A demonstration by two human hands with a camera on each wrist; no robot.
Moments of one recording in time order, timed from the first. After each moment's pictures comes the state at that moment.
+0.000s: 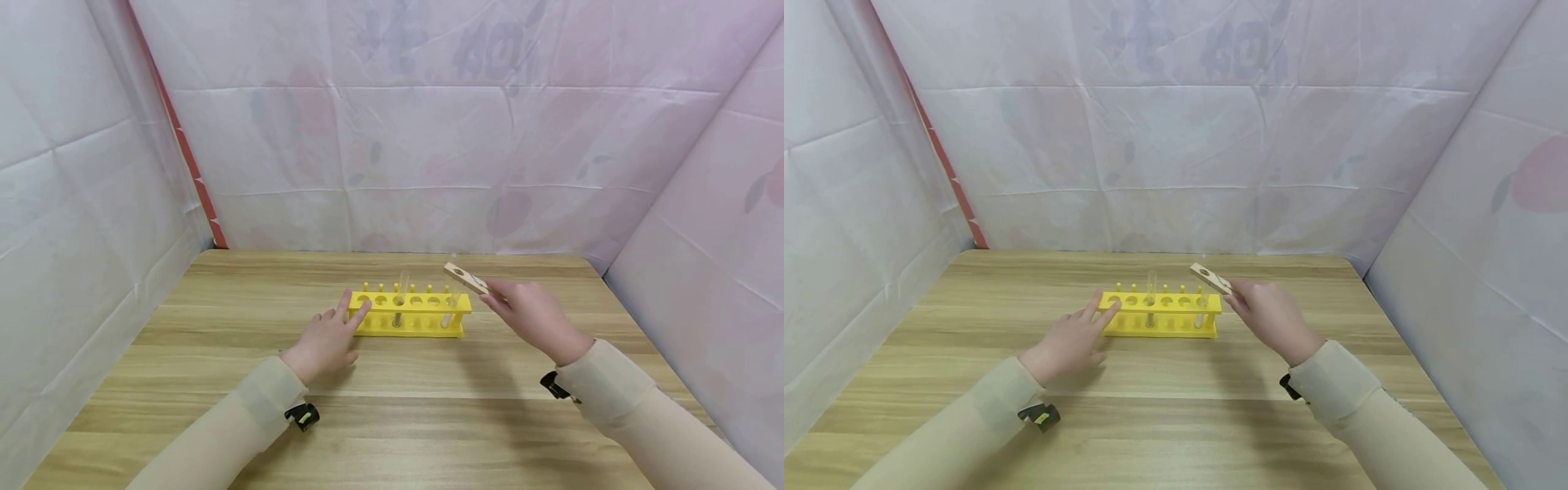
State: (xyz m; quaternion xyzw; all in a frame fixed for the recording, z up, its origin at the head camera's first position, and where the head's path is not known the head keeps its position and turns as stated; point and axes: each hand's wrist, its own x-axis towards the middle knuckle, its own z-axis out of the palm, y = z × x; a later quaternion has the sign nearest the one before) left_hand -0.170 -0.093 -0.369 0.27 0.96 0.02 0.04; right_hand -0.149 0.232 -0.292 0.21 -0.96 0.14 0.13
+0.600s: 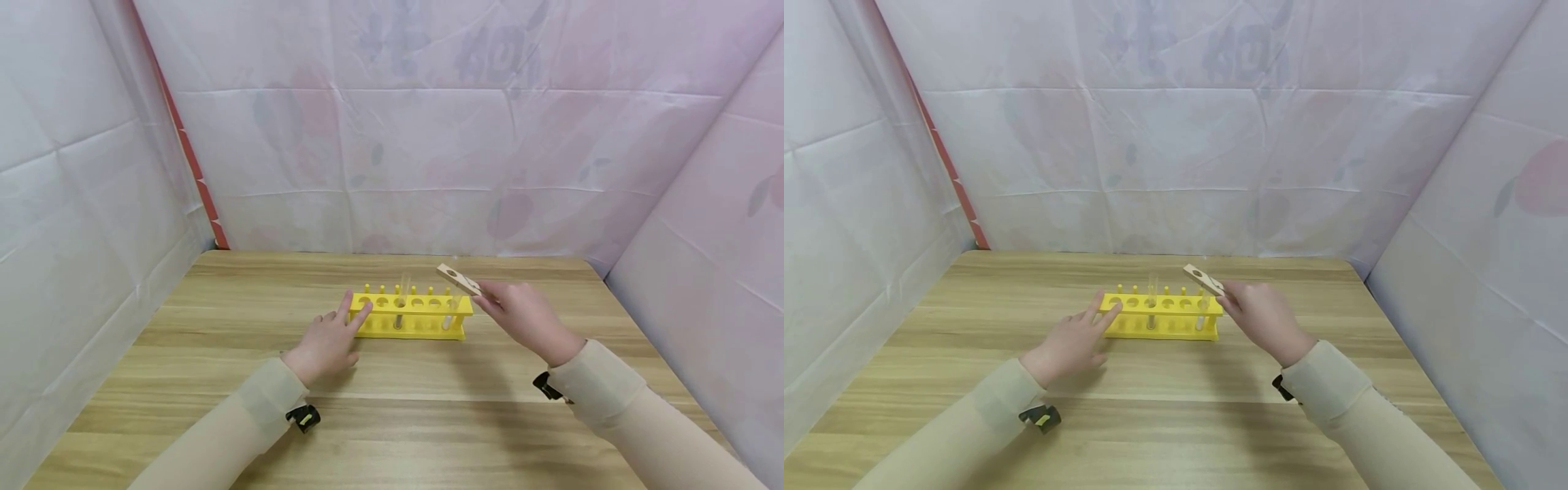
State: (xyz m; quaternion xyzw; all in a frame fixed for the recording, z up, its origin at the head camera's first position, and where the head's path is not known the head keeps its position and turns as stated) left_hand -0.170 -0.091 -0.371 0.27 0.96 0.02 0.04; right_hand -0.152 0.222 -0.294 0.22 -0.96 0.15 0.13
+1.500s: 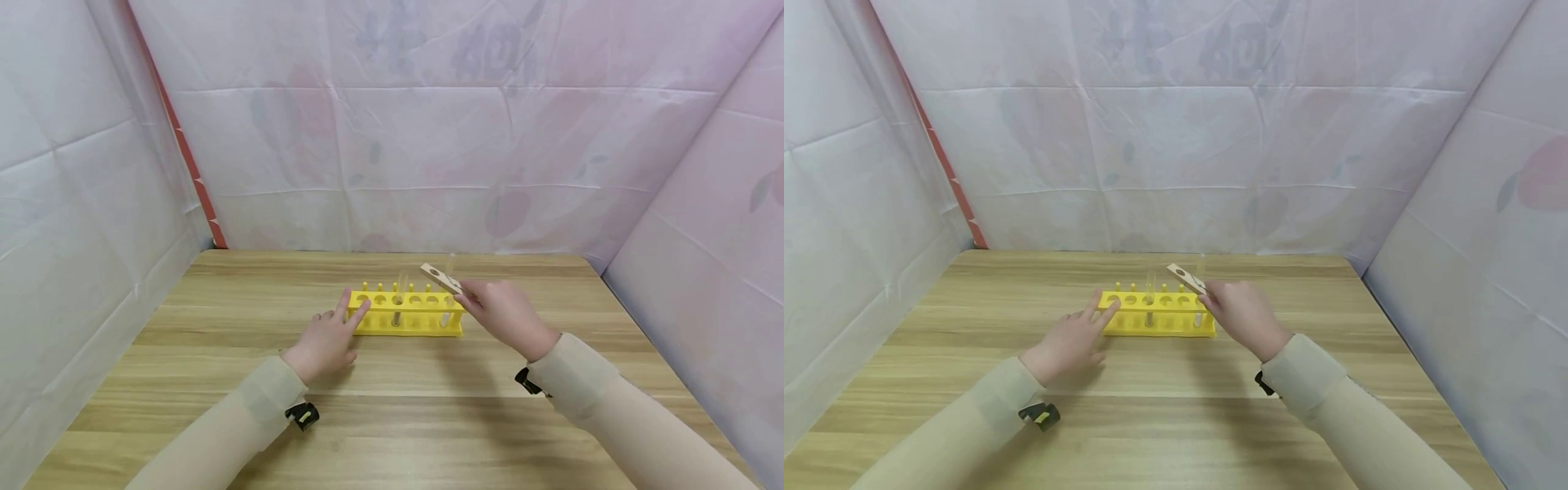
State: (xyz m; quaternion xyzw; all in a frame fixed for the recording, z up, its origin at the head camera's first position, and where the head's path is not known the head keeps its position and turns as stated) left_hand -0.173 -0.093 -0.371 0.27 0.96 0.00 0.03; right_hand -0.158 0.199 -0.296 0.23 -0.95 0.14 0.12
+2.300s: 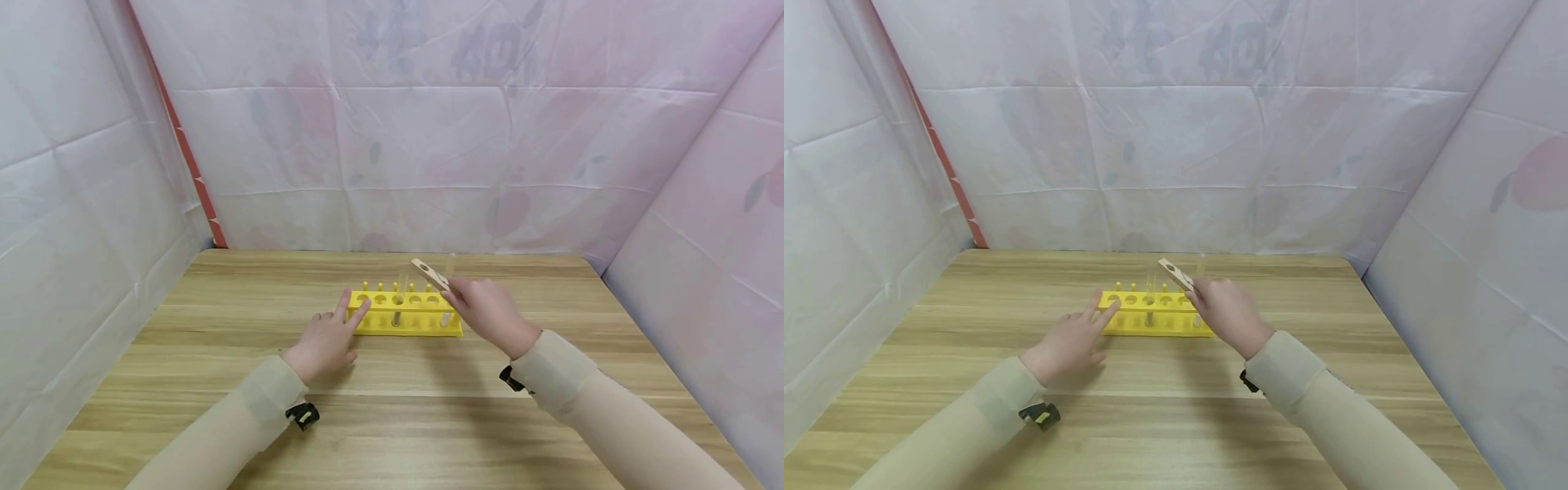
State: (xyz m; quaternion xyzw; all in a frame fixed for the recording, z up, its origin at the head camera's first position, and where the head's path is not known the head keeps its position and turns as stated) left_hand -0.173 -0.092 -0.373 0.27 0.96 -0.01 0.03; right_hand -0.162 0.179 -0.298 0.22 -0.96 0.16 0.12
